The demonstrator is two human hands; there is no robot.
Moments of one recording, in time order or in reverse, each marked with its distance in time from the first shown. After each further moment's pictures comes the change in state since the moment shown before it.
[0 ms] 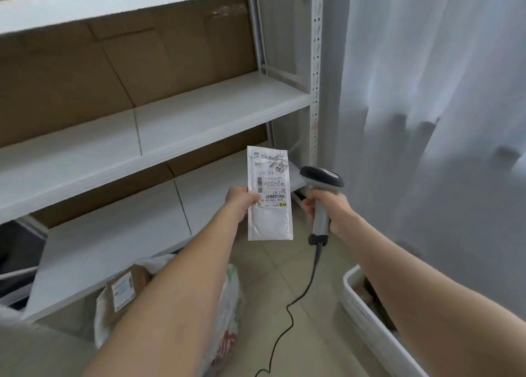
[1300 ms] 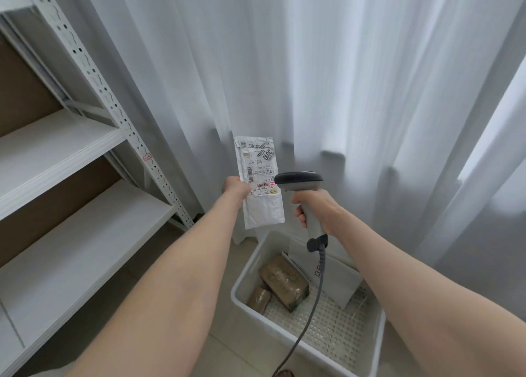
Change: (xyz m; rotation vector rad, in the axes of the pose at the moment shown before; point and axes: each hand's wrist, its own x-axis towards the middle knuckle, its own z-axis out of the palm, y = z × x) left_hand -0.066 0.096 0.449 0.236 -0.303 0.151; right_hand -0.031 -0.081 -0.383 -0.012 0.278 -0.048
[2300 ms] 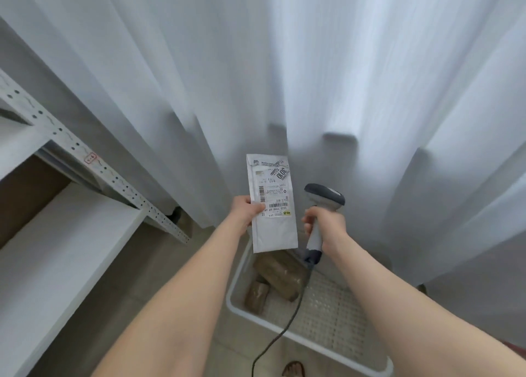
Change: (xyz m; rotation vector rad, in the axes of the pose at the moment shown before) left_hand 0.095 -0.064 0.071 0.057 -0.336 -0.092; right_hand 0.132 0.078 -0.006 0.463 0.492 0.231
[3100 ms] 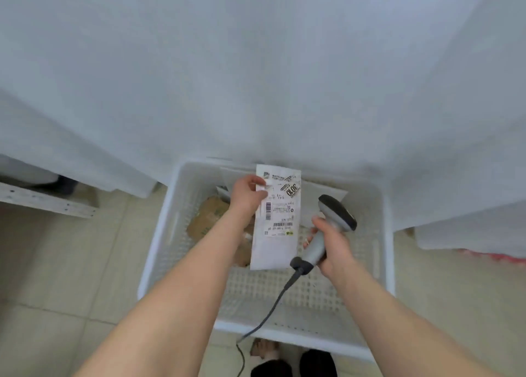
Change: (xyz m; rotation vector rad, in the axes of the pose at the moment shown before) left_hand 0.224 -0.260 0.230 0.242 -0.177 0.061; right_hand 0.283 0.241 -0.166 0.312 0.290 0.266
